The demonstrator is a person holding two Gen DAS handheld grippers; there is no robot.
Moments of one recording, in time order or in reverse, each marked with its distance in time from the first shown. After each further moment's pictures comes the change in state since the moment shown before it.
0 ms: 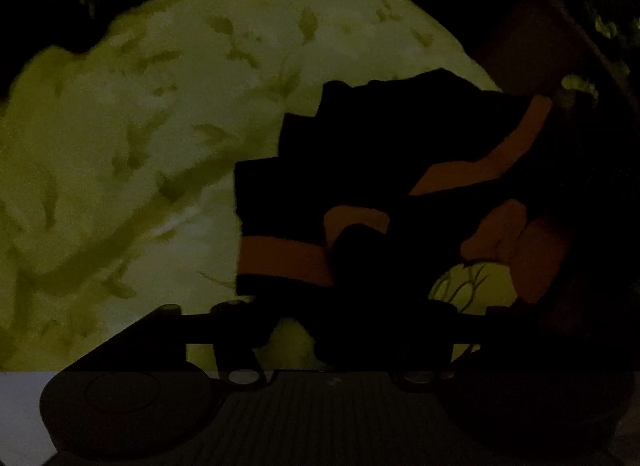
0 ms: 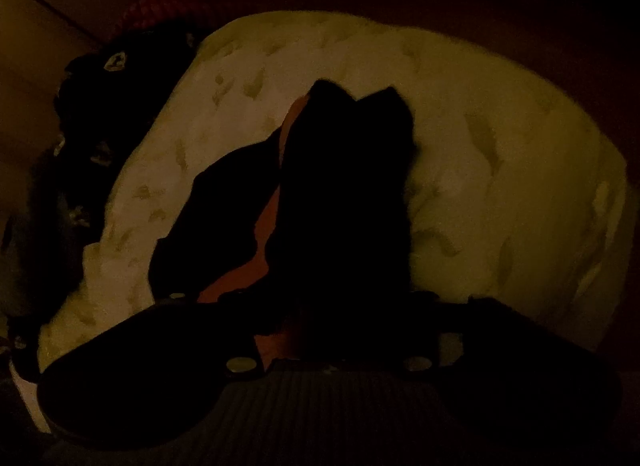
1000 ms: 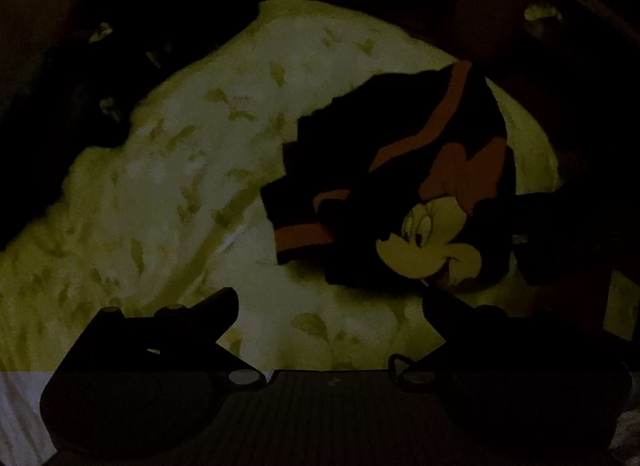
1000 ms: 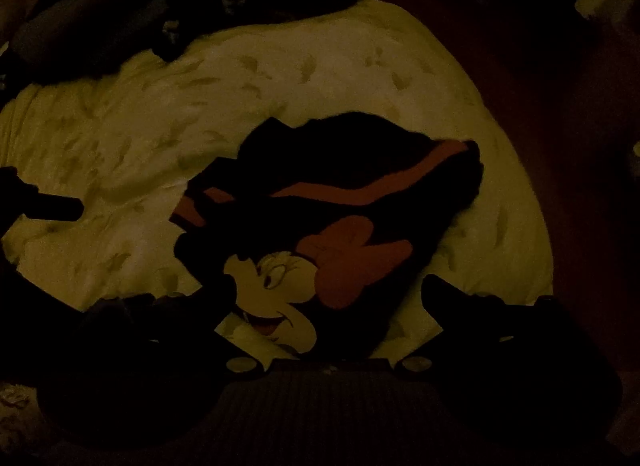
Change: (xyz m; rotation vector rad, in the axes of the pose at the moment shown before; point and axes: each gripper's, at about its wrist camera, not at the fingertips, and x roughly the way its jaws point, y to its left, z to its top) left arm -0.096 -0.053 -0.011 0.288 0.019 0.164; right arm -0.075 0.114 -0.066 -0.717 0.071 -0.185
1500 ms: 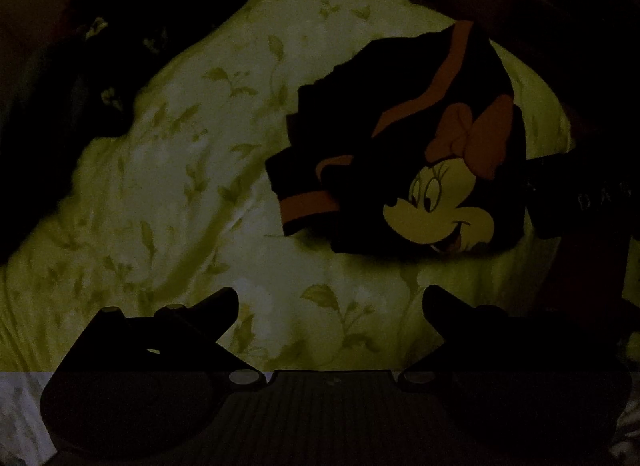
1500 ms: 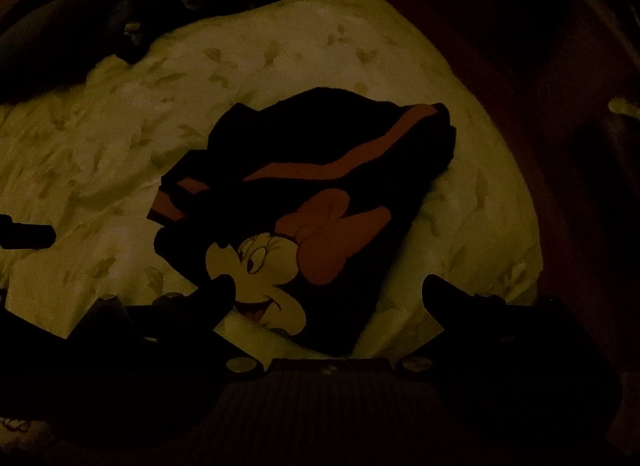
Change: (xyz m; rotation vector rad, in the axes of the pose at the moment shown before) left arm 0.006 -0.008 -0.008 0.045 0.068 0.054; right arm 0.003 -0.007 -0.011 0.123 0.047 -0.058
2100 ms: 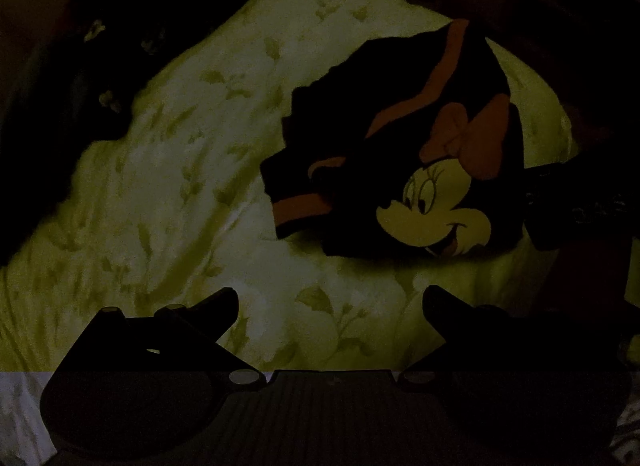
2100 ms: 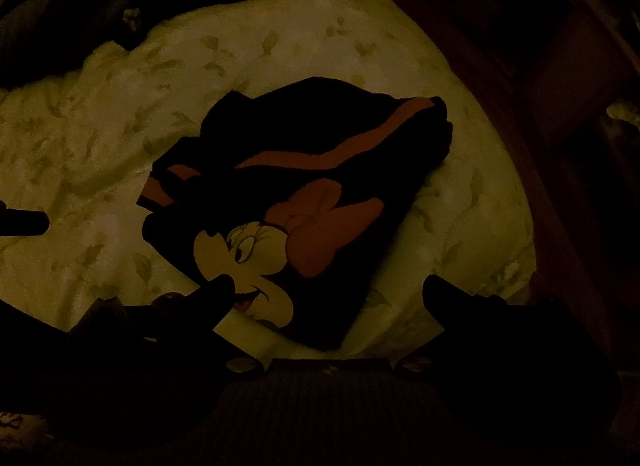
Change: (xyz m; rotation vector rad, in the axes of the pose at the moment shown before) left arm 0.002 -0.010 0.000 0.011 -0.008 0.014; right arm 0.005 -0.002 -0.004 -0.029 0.017 -0.022
